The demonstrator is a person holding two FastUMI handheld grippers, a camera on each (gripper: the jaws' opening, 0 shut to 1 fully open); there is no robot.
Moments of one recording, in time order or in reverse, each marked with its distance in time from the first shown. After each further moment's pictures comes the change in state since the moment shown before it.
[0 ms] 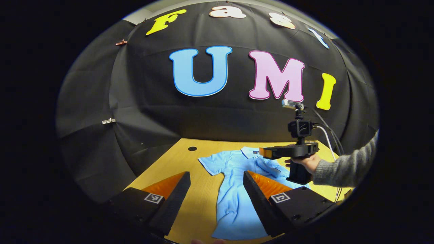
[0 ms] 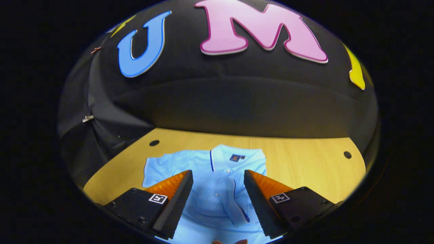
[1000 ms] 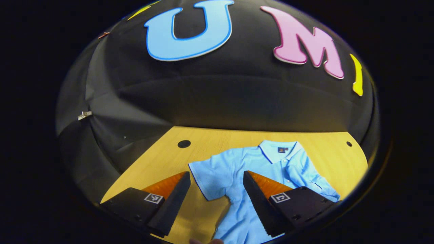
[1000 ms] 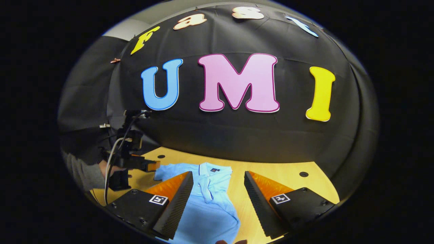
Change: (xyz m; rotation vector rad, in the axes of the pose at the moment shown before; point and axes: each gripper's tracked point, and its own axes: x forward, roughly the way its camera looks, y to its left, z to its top) left arm 0.259 0.003 -0.038 -0.005 0.219 0.106; right arm -0.221 -0.062 0.026 -0.122 -0.211 -0.049
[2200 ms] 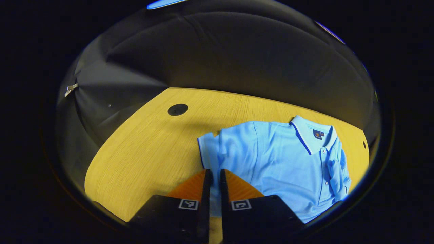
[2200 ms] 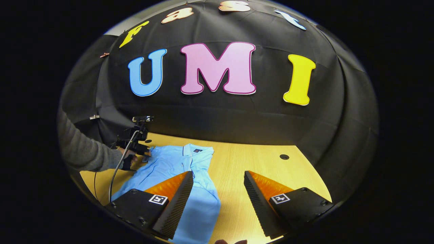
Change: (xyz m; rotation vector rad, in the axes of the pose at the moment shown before) left arm 0.111 0.011 -0.068 -0.069 0.252 0.007; right arm -0.048 -0.043 -0.036 0.046 0.131 -0.108
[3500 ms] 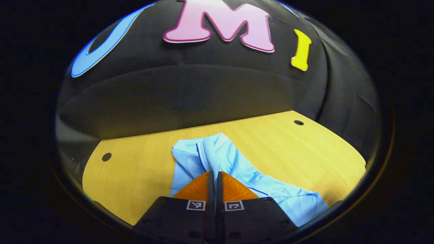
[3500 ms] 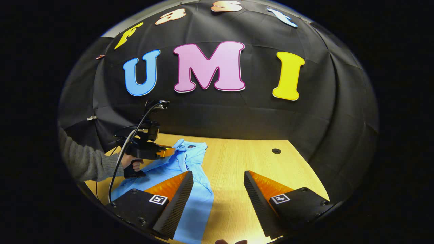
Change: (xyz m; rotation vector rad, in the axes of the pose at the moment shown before) left arm -0.124 -0.225 -0.011 0.408 -0.250 -0.465; right arm -0.027 -0.028 -0.009 0.029 0.027 -0.047
